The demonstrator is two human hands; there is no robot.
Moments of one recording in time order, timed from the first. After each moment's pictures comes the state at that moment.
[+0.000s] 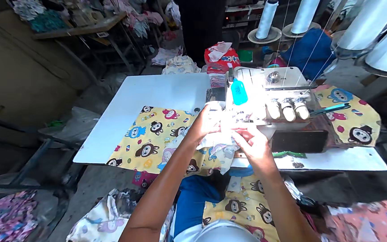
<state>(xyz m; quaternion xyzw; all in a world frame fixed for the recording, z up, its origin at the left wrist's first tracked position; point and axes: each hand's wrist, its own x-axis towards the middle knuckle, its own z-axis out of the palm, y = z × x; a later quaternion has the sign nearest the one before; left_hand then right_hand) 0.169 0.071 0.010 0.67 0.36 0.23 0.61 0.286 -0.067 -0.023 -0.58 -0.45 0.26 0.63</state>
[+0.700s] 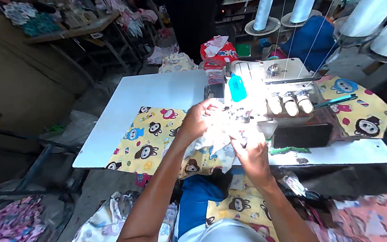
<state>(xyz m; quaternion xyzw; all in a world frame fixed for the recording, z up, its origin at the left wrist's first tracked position) 0.159 0.083 0.026 0.81 0.28 0.24 0.46 0.271 -0.063 -0.047 -0.72 -0.50 -0.07 0.48</state>
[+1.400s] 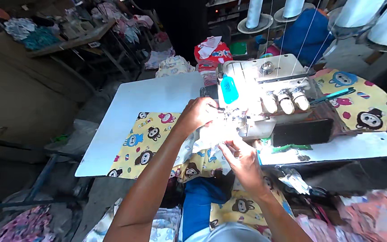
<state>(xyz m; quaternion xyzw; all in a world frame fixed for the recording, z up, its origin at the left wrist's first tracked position) 0.187 0.108 0.047 0.89 0.35 0.07 0.30 0.251 -0.070 -0.058 -0.69 -0.47 0.09 0.54</state>
